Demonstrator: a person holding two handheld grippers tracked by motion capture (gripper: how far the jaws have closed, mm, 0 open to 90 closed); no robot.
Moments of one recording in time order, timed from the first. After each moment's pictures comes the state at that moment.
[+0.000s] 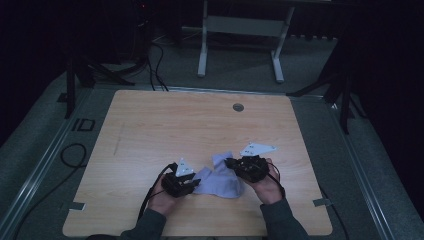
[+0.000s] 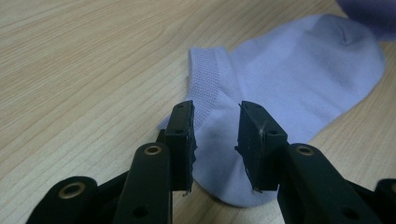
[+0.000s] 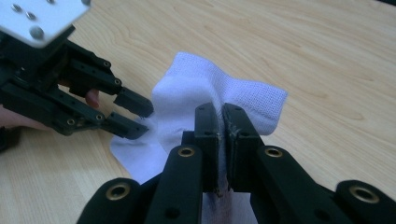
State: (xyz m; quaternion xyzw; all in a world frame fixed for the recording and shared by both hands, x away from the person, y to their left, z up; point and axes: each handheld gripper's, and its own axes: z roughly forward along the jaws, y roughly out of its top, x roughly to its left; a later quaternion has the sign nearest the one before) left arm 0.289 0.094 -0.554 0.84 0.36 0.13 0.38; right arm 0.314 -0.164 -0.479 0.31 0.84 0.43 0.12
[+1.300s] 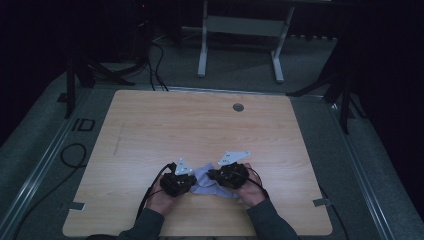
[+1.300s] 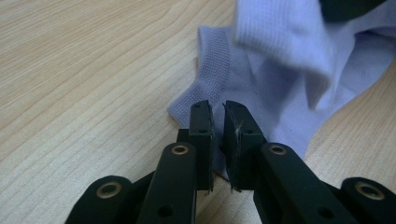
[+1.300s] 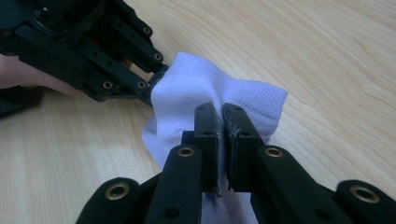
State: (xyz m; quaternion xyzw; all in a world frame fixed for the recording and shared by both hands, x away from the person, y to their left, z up) left arm 0.292 0.096 -0.559 0.85 0.36 0.12 0.36; right arm 0.317 -0.119 -0.518 0.24 0.88 0.41 0.06
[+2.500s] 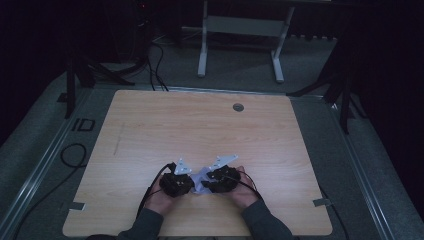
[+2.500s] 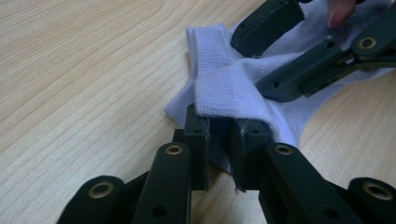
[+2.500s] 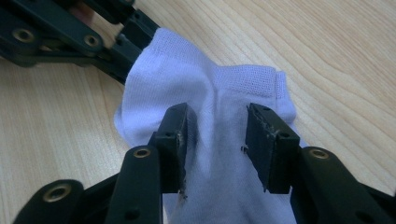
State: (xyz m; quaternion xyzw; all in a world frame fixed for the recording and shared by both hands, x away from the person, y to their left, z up) left arm 0.292 0.100 -0.555 0.86 0.36 0.10 0.35; right arm 0.324 -0.102 -0.553 0.25 0.90 0.36 0.06
